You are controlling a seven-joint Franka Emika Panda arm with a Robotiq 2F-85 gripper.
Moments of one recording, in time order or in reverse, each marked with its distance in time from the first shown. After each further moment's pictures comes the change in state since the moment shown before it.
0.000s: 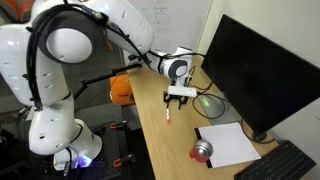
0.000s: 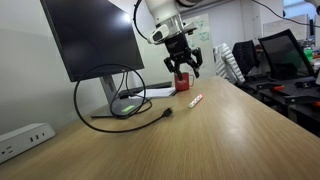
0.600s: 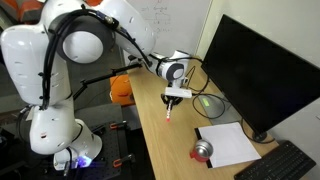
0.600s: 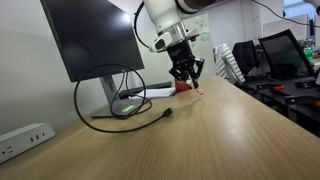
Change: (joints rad) arm 0.039 0.062 0.001 -0.004 0.025 0.033 0.015
